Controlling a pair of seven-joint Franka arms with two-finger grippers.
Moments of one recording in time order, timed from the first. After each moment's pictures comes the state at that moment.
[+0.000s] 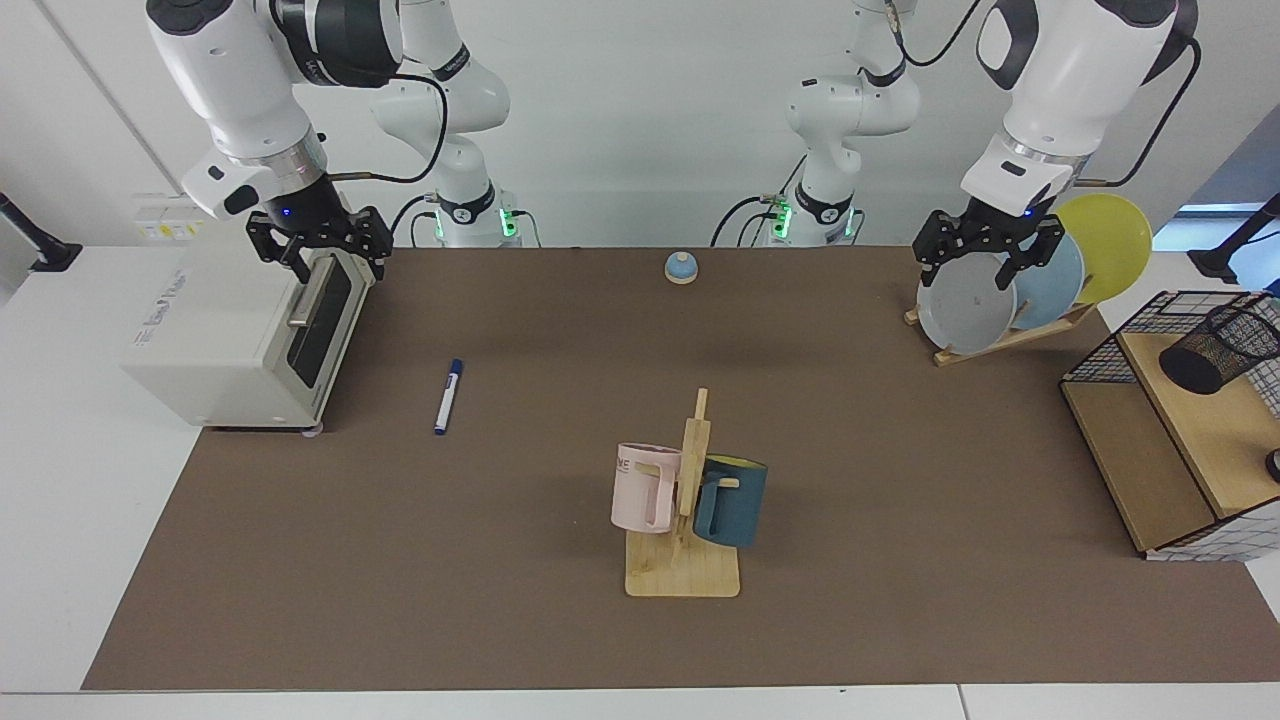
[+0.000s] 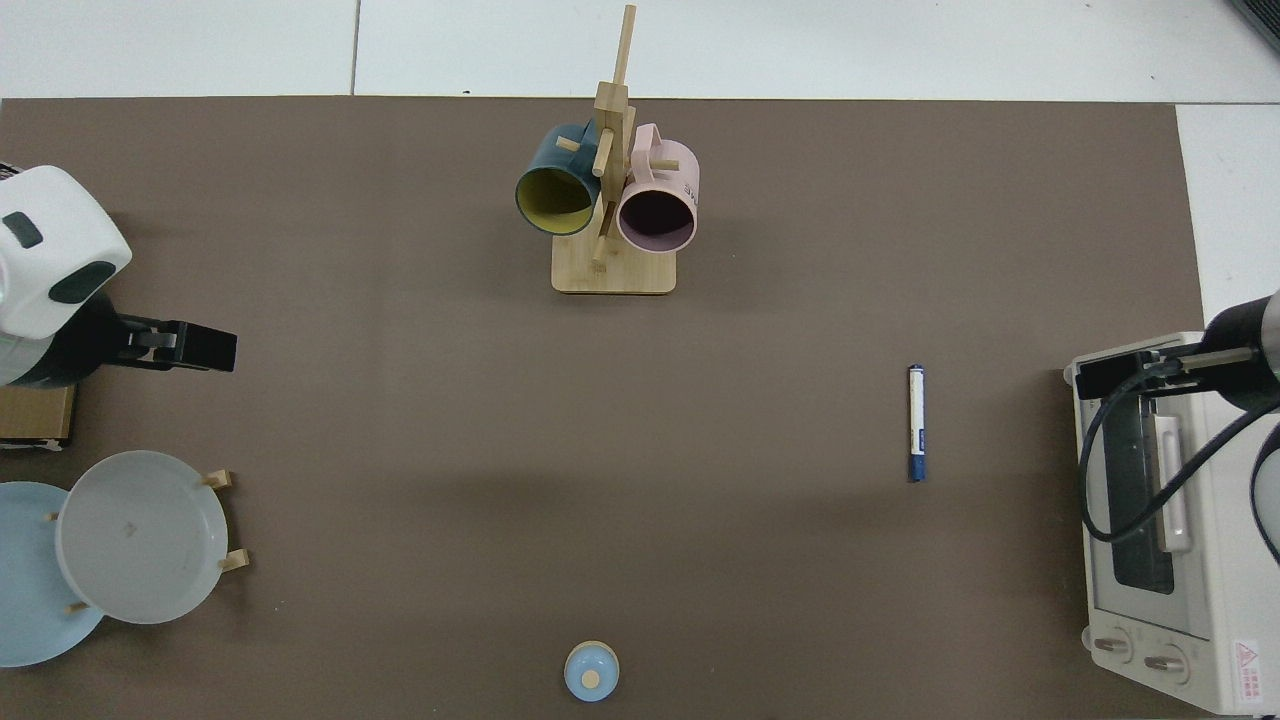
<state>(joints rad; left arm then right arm) -0.03 -0.05 -0.05 -1.68 0.01 1.67 0.04 0.14 -0.10 -0.15 -1.79 -0.03 1.67 -0.07</state>
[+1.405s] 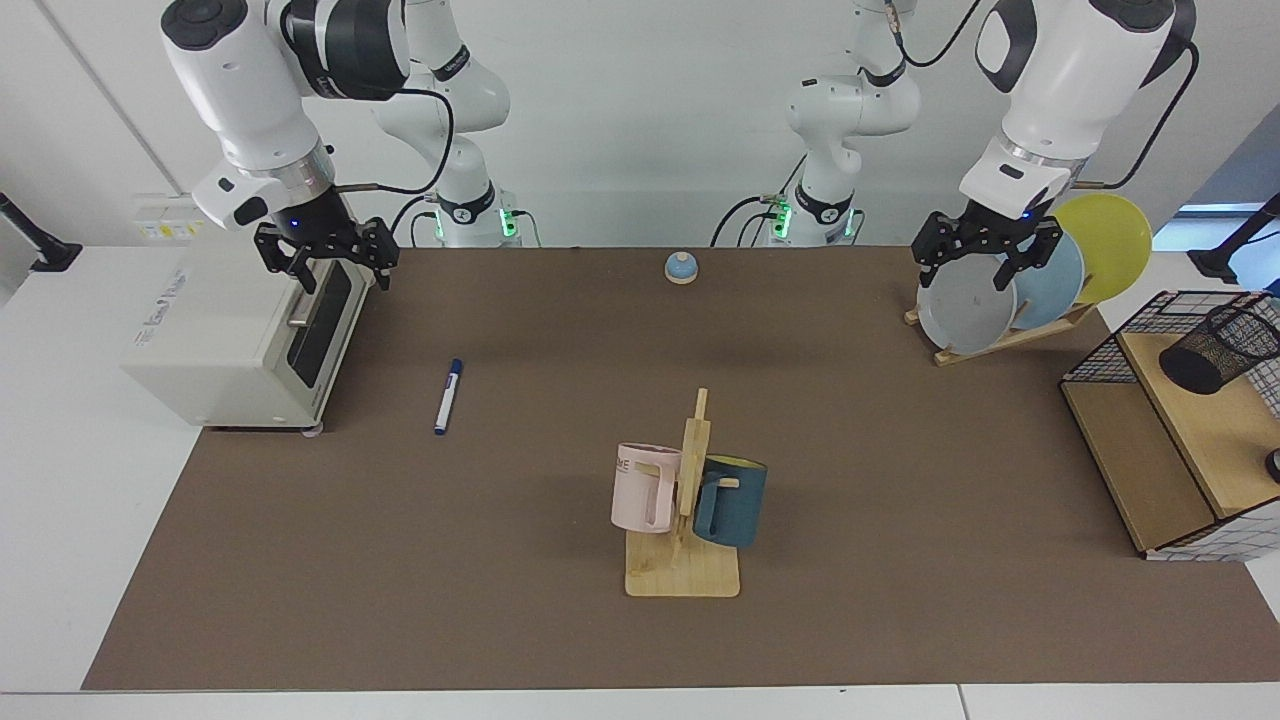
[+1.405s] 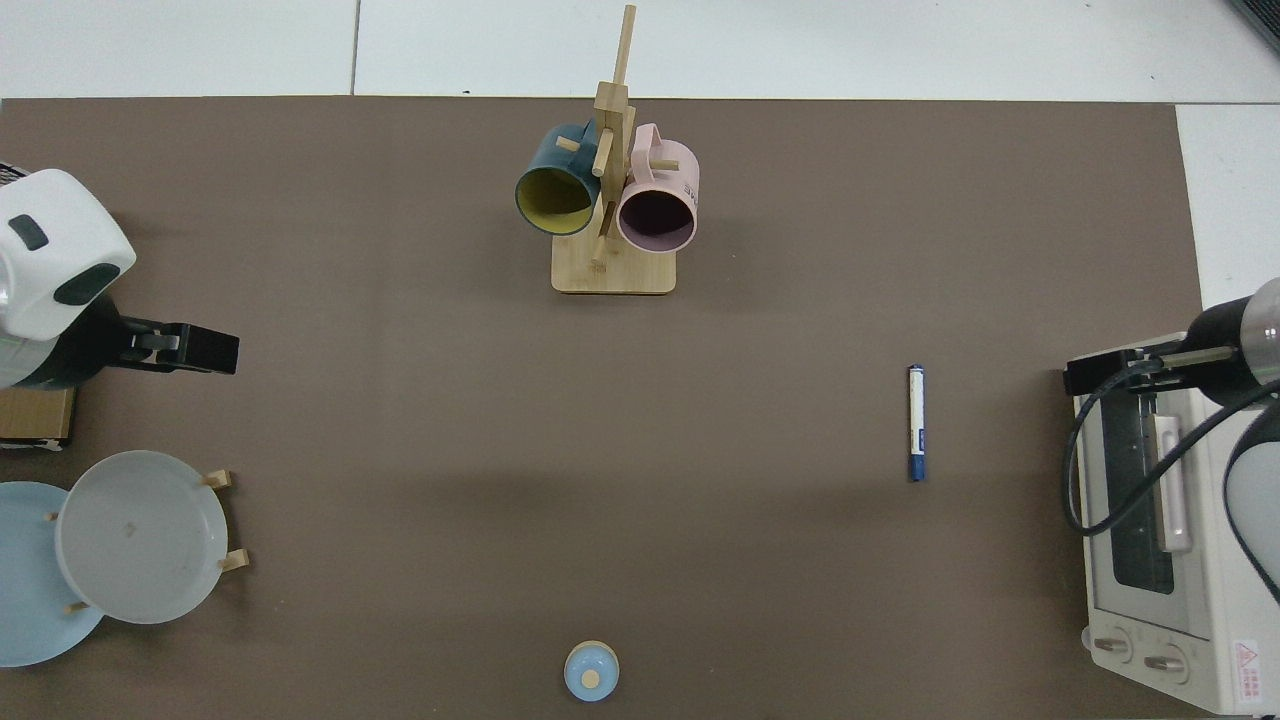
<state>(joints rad) -0.03 -0.05 -0.05 -1.69 0.01 1.67 0.04 0.14 -0.10 -0.15 -1.85 -0.03 1.76 -0.06</state>
